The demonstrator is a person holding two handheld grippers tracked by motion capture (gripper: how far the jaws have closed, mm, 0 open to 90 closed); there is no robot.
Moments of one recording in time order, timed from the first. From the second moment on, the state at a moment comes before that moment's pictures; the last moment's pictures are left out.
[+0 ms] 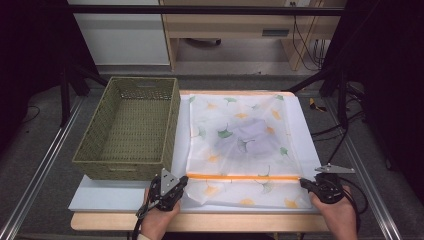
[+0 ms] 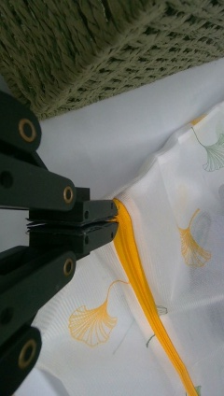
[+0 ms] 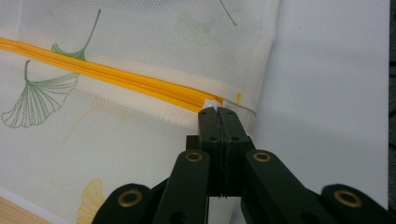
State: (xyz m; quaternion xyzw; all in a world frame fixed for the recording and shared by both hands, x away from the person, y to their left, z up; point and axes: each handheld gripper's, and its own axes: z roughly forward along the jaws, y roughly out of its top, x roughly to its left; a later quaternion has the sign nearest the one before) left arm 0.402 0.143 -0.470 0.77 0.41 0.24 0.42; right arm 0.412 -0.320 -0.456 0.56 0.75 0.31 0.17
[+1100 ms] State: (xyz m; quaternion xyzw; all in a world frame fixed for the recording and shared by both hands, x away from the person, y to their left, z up) left arm 0.397 0.122 -0.459 0.75 0.35 0.24 0.51; right arm 0.417 -0.298 -0.444 0.50 0.74 0.38 0.24
